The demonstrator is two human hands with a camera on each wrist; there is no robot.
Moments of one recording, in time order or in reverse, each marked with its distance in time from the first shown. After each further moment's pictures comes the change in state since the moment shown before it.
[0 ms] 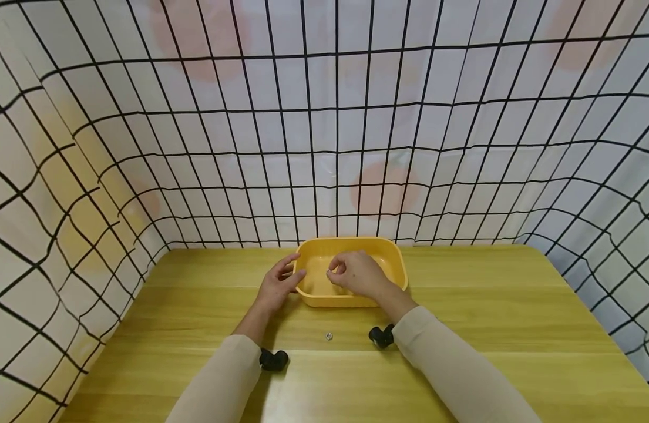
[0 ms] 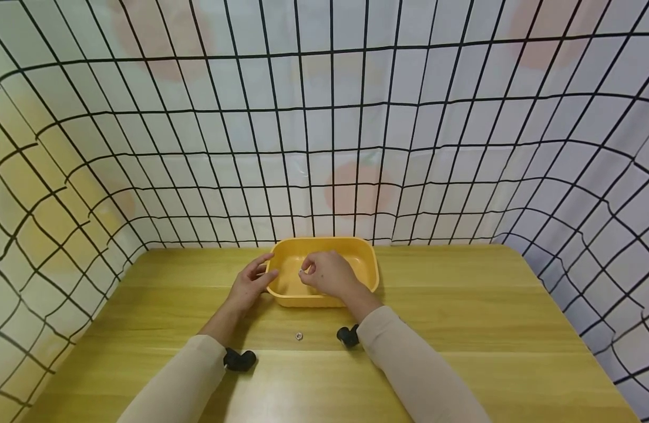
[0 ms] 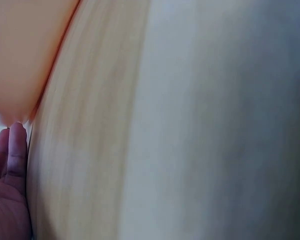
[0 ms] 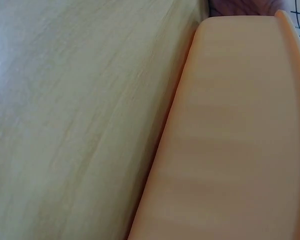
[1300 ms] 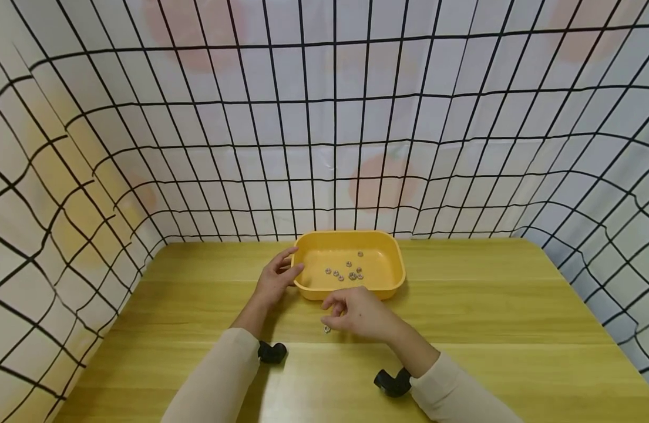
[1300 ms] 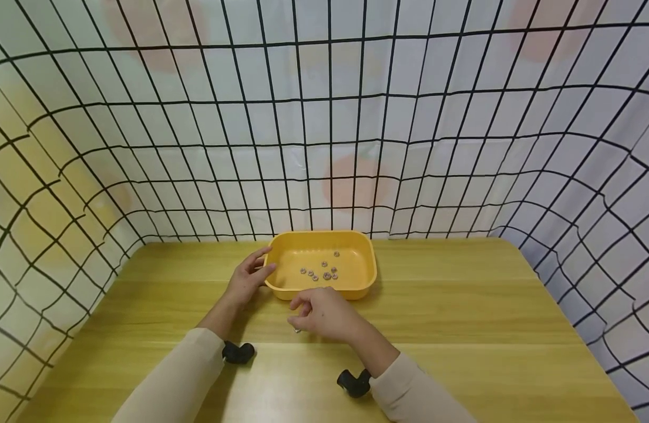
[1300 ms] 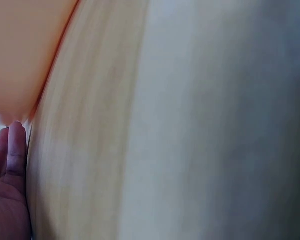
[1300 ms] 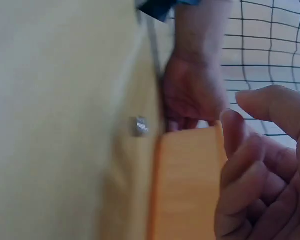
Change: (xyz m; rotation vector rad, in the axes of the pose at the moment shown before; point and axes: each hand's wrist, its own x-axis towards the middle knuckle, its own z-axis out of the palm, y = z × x) left_hand -0.001 0.004 -0.001 0.006 -0.011 -0.033; right_hand -0.084 -0.024 0.010 0.288 -0.202 -0.048
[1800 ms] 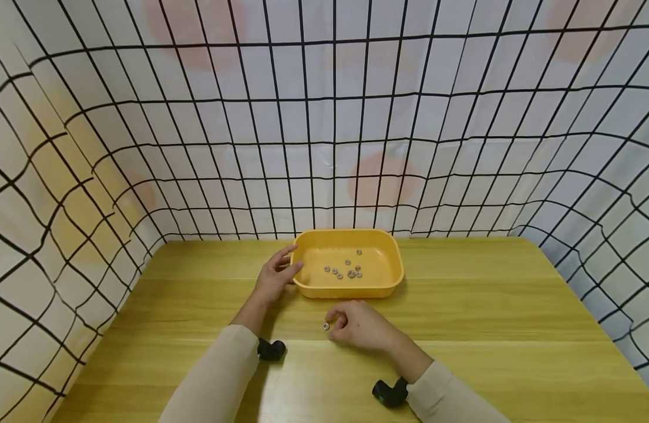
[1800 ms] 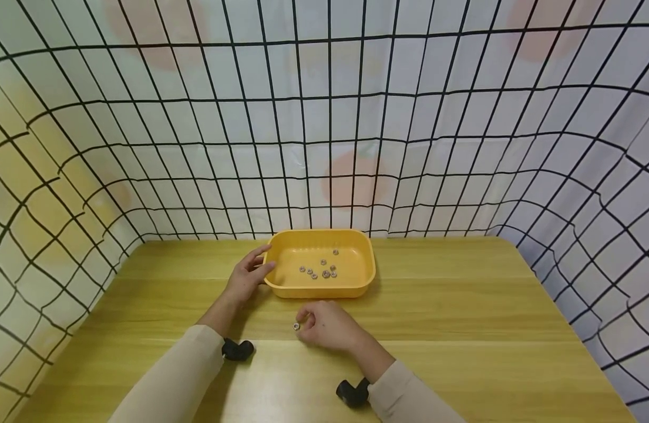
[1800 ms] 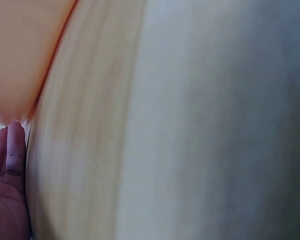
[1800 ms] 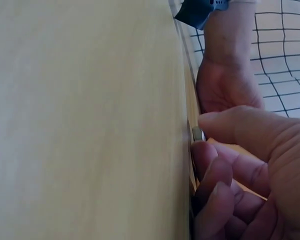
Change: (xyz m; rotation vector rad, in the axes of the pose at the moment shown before) left_hand 0.001 -0.002 0.001 0.009 0.016 0.009; right_hand -0.003 0.037 0.026 -0.068 -0.027 0.009
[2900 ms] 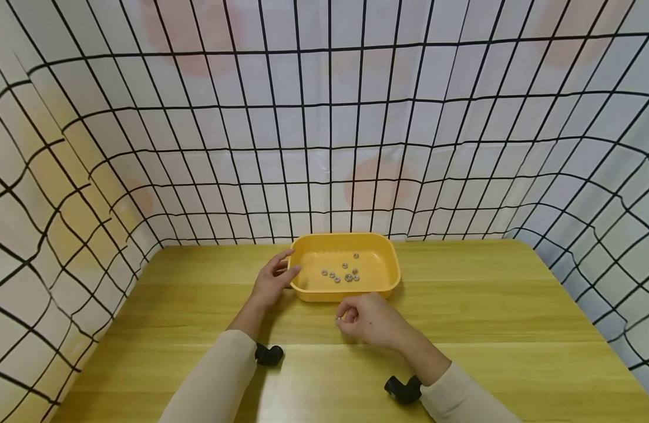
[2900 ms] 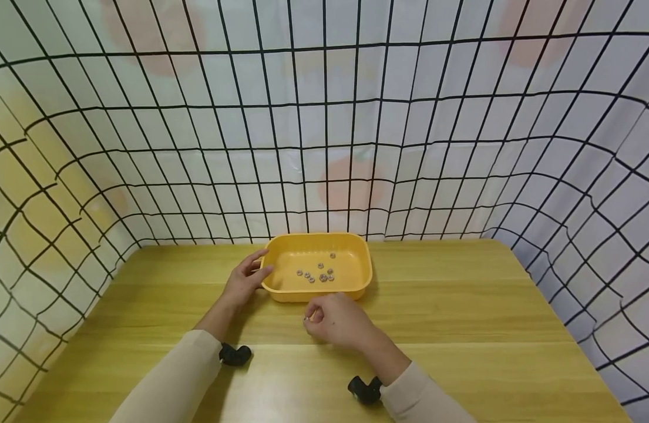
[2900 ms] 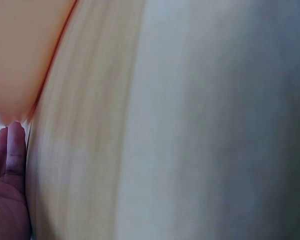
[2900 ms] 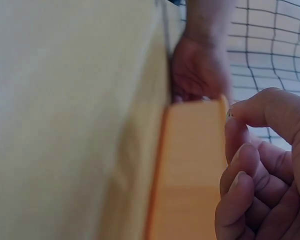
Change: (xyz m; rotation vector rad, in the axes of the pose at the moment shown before) left_hand -0.017 0.029 -0.002 0.003 -0.035 -0.030; right_hand -0.021 -0.018 -0.035 -0.095 0.108 -0.023
